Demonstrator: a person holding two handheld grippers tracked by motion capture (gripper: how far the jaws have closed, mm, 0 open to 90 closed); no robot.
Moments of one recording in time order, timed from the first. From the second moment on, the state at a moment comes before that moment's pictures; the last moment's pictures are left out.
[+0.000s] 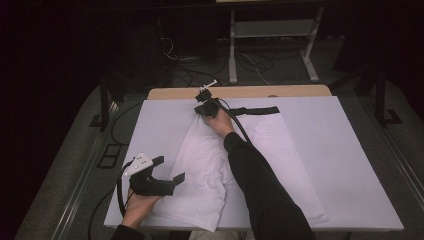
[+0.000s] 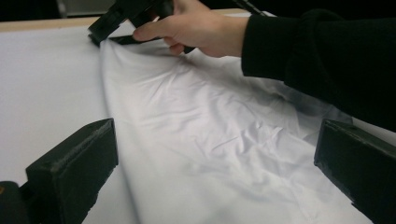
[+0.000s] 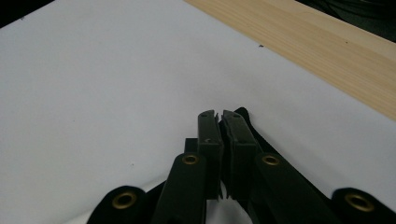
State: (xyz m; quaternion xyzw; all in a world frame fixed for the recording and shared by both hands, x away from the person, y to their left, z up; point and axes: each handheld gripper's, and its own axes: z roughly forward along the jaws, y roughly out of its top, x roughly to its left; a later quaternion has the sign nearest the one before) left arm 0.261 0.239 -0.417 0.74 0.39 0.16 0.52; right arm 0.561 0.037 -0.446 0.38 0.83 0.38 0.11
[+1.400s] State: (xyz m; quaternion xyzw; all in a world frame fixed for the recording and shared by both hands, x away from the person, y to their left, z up) left arm 0.224 0.281 -0.434 0.80 0.40 0.06 0.44; right arm 0.540 0.019 -0.434 0.37 0.82 0.42 0.11
